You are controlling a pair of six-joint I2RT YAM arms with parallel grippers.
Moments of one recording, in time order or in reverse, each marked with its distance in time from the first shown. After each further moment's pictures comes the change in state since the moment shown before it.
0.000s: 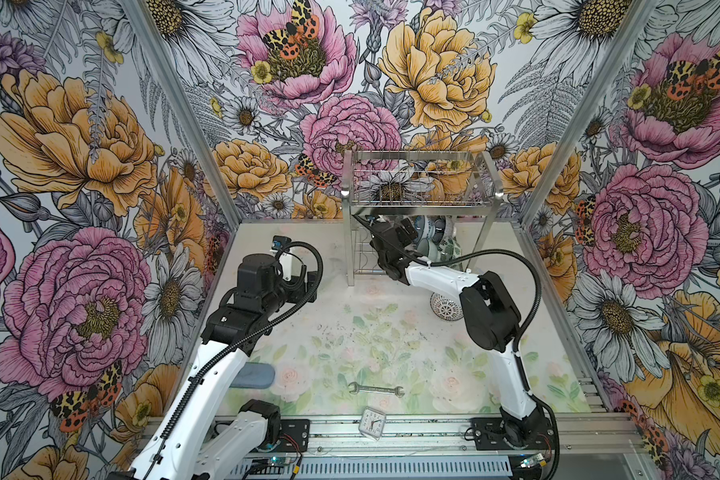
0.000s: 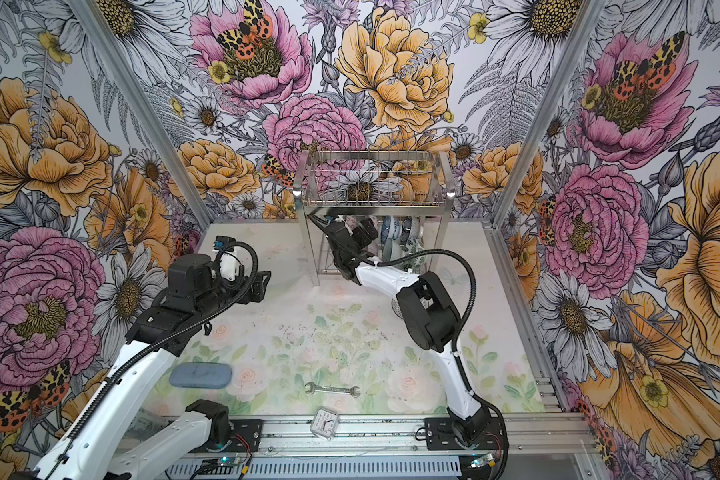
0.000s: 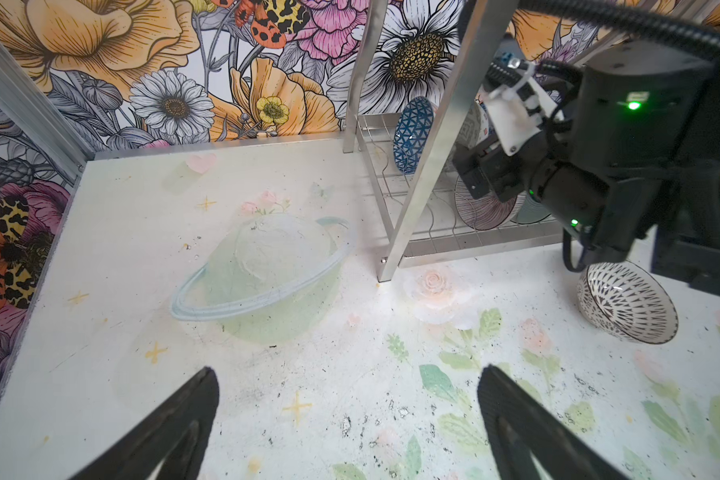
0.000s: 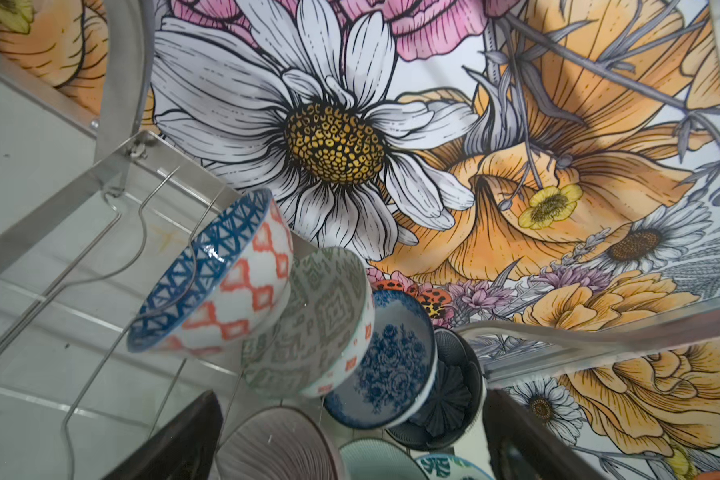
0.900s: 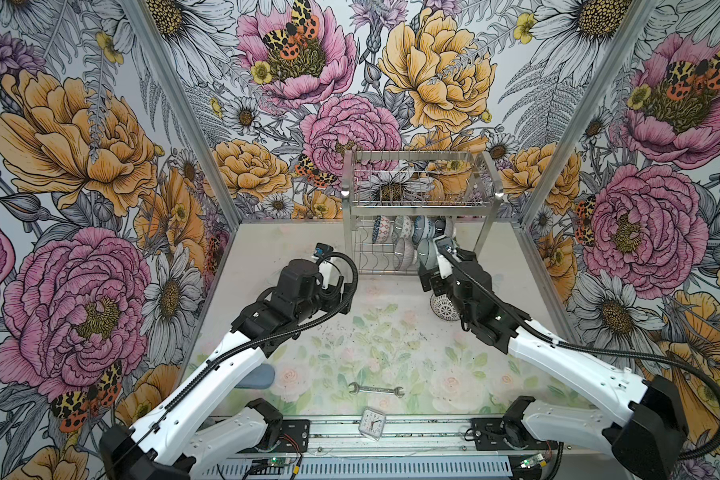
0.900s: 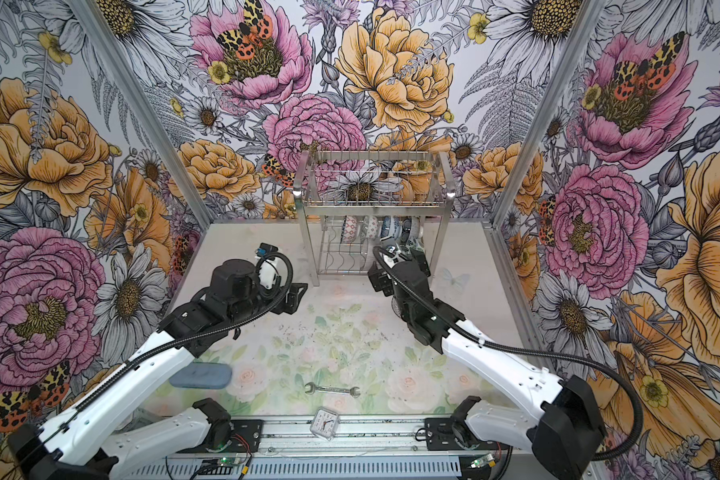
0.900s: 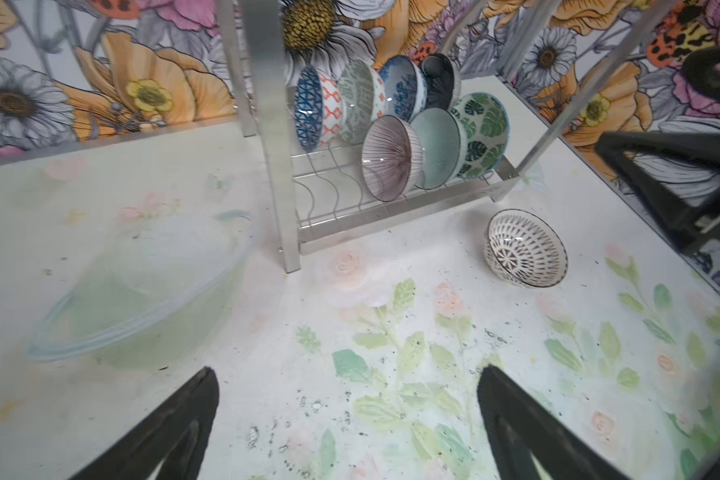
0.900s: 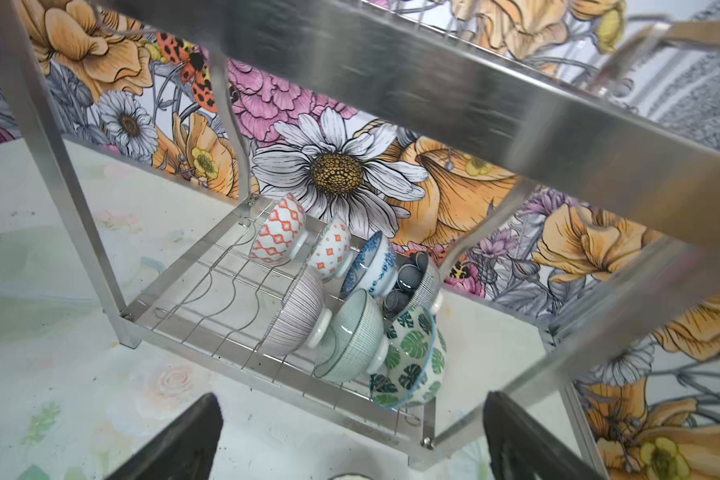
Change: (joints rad) left arm -0.393 0.143 0.003 0.079 -0.109 -0.132; right arm -0.011 -1.062 -0.806 -0.106 -0.274 0.326
